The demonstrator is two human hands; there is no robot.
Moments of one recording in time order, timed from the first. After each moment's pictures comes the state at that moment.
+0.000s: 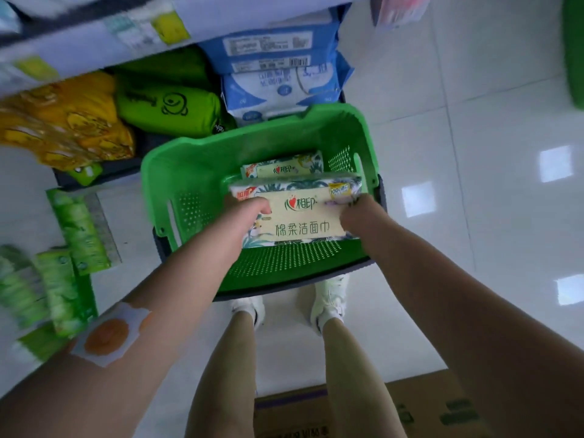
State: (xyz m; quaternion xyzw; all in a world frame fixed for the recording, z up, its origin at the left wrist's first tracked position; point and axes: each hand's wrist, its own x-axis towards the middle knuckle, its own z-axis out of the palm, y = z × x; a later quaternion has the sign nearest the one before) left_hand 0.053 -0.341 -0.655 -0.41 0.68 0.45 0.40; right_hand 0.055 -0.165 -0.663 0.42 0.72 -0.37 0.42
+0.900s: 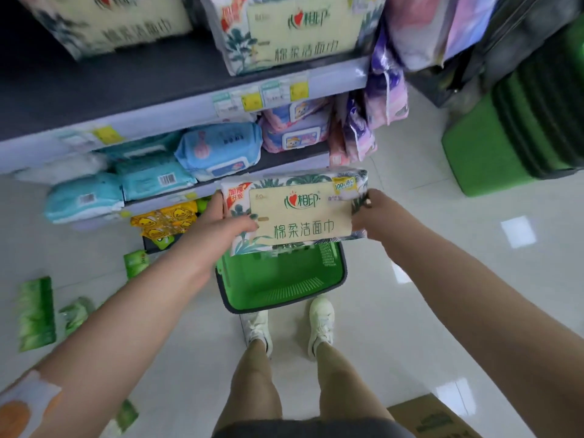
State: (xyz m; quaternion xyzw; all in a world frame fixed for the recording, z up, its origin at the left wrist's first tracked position) left_hand 0.048 -0.384 -0.274 -0.20 0.75 0.56 0.28; right_hand 0.038 -0.160 -0.281 0.29 0.77 -0.47 0.31
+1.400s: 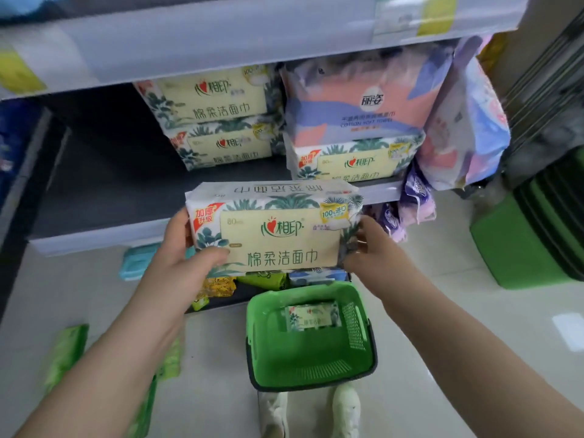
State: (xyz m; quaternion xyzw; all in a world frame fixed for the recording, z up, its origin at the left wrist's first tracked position) left_hand 0.030 -0.458 -0.164 -0.21 0.77 0.60 0.05; right_hand 0.001 -0.236 -0.180 0.13 0.80 -0.54 0.22
